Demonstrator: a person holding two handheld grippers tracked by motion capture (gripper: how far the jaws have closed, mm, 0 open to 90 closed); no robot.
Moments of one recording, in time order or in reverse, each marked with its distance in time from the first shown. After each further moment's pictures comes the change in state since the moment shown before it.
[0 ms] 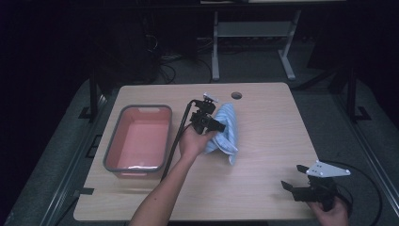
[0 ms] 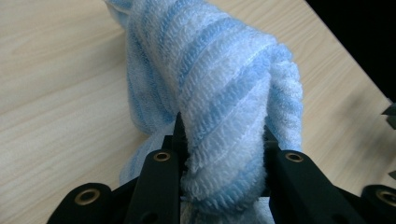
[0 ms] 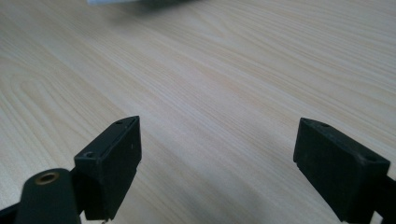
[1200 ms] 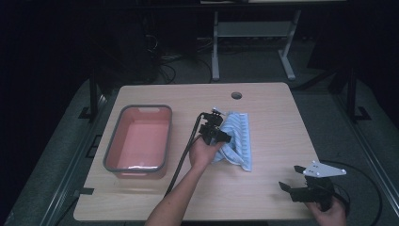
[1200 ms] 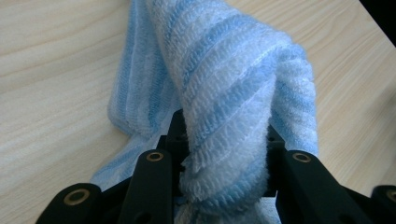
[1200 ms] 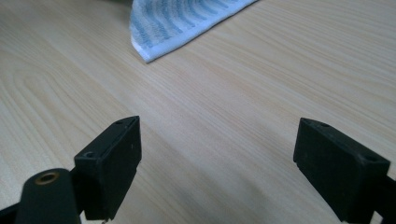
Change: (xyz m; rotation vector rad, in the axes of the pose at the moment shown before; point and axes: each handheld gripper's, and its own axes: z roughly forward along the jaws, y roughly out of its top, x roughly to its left) left arm -0.005 -0.022 0.055 0.018 0.009 -0.039; right arm 0.004 0.001 0.005 0.017 0.013 -0.011
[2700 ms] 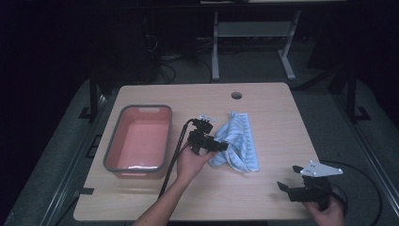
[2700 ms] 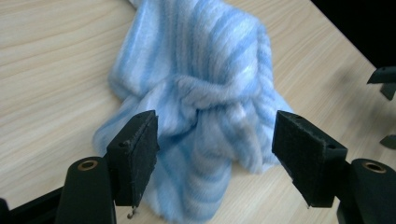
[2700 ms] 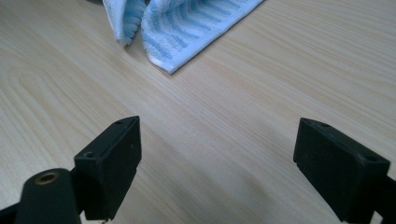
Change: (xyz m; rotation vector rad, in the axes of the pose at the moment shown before) left arm -0.001 -0.036 -0.048 -0.088 -0.052 0.068; right arm 0.003 0.002 0.005 0.014 -0.005 -0.002
